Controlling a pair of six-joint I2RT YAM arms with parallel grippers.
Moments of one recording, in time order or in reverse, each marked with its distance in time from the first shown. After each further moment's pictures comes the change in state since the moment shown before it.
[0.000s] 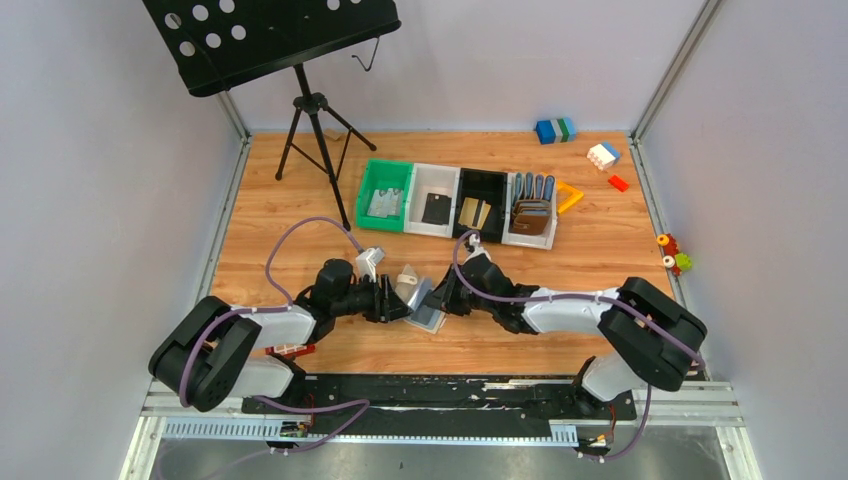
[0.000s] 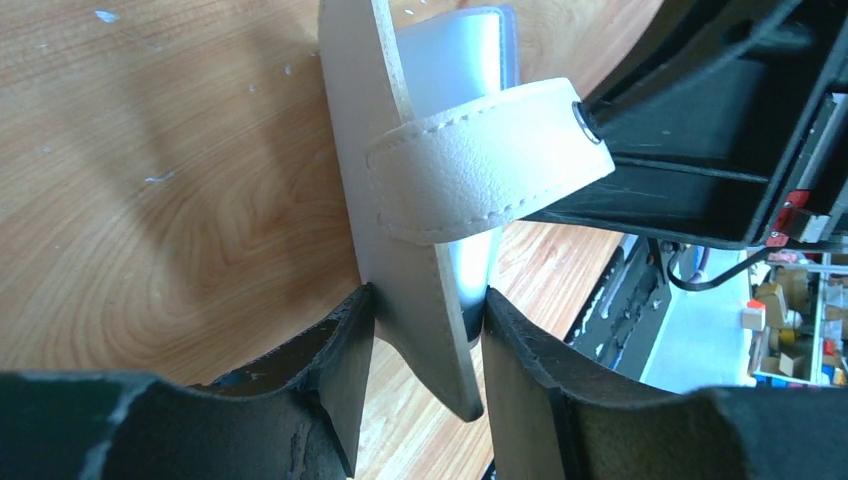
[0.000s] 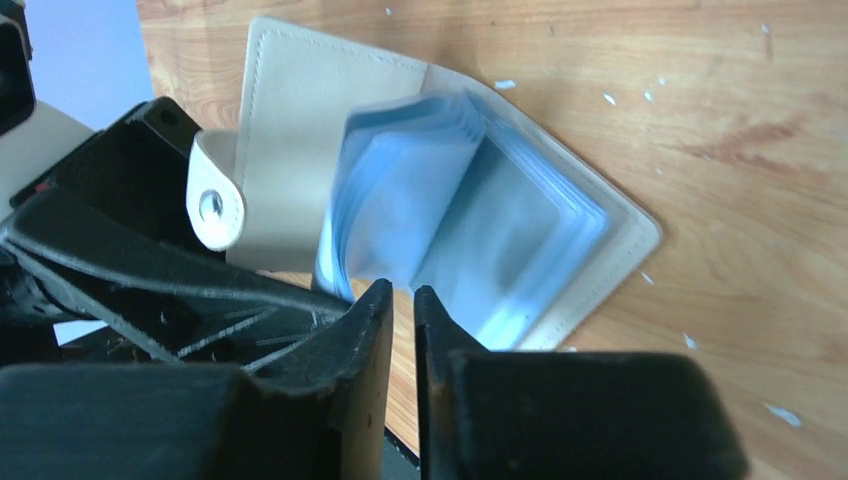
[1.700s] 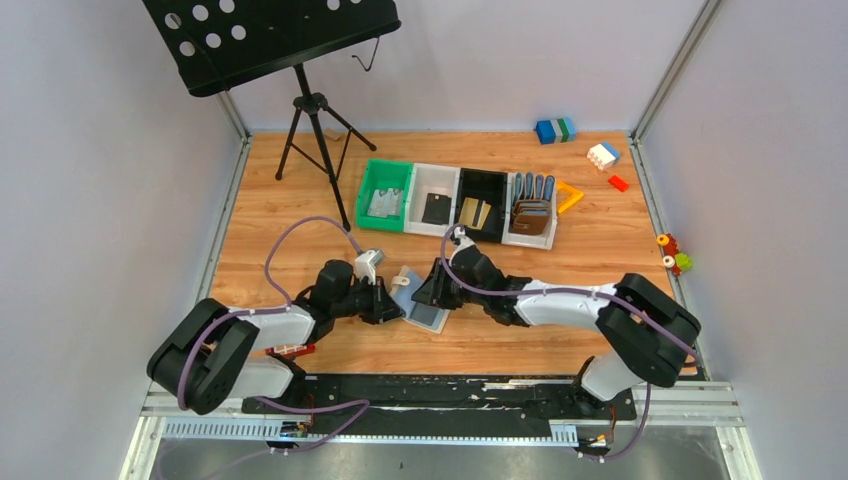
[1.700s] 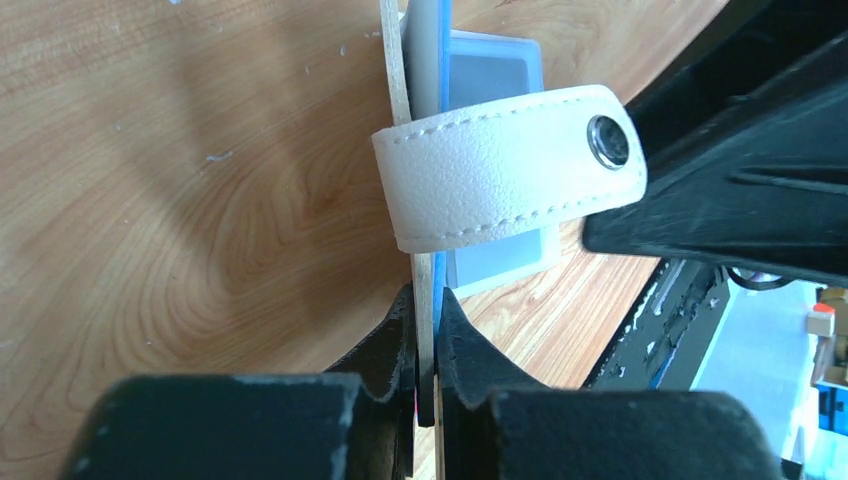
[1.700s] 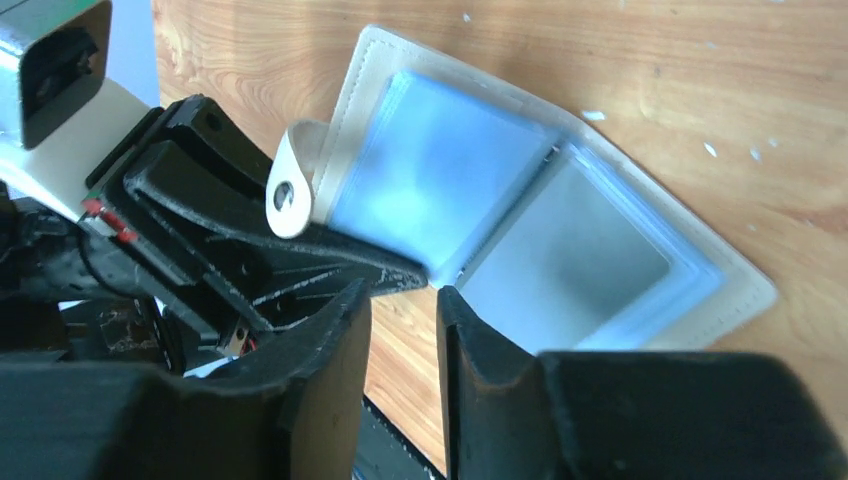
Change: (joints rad) left arm 0.000 -0.022 0.014 -0.097 -0.050 0.101; right arm 0.014 0.077 0.148 -0.067 -0.045 -0.105
